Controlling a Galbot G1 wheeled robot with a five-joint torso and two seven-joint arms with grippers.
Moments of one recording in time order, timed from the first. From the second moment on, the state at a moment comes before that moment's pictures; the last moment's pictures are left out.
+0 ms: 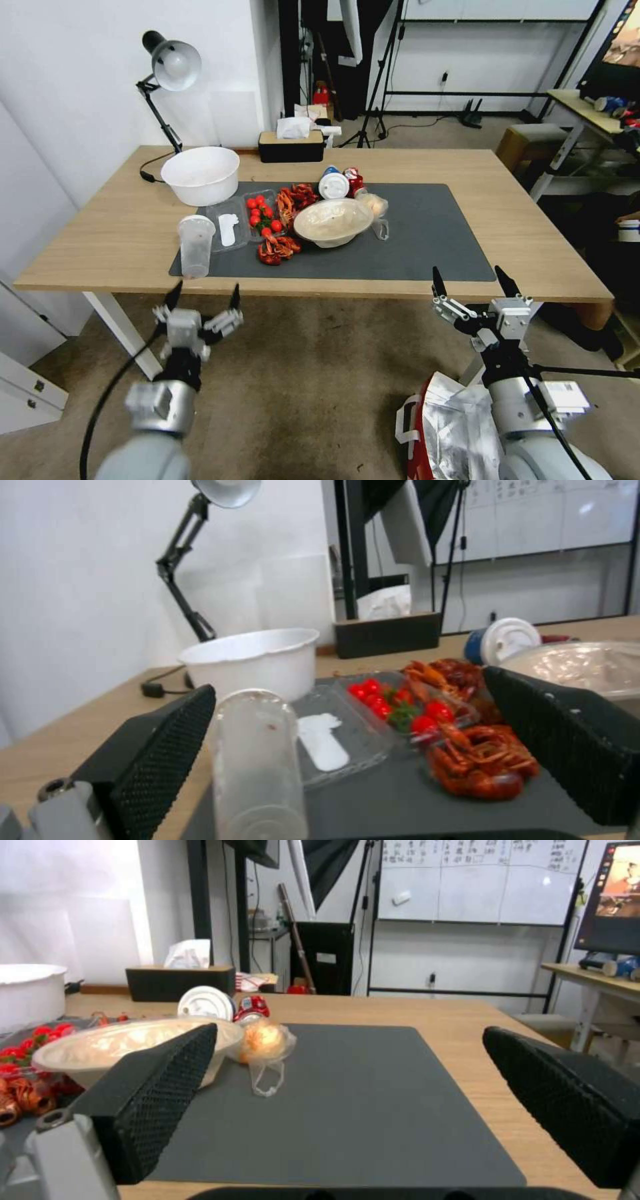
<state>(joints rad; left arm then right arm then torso) 1.61 -1.26 -0.53 -2.22 -0.22 -0.04 -0.14 -1.73 1.43 0.58 2.40 0.11 -0.06 0.06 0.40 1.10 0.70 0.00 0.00</state>
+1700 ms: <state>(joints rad) 1.63 -1.26 -0.51 -2.20 -0.21 -0.12 -0.15 -1.74 1.45 0.56 2.39 0.09 -0.04 0.04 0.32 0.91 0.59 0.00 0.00</state>
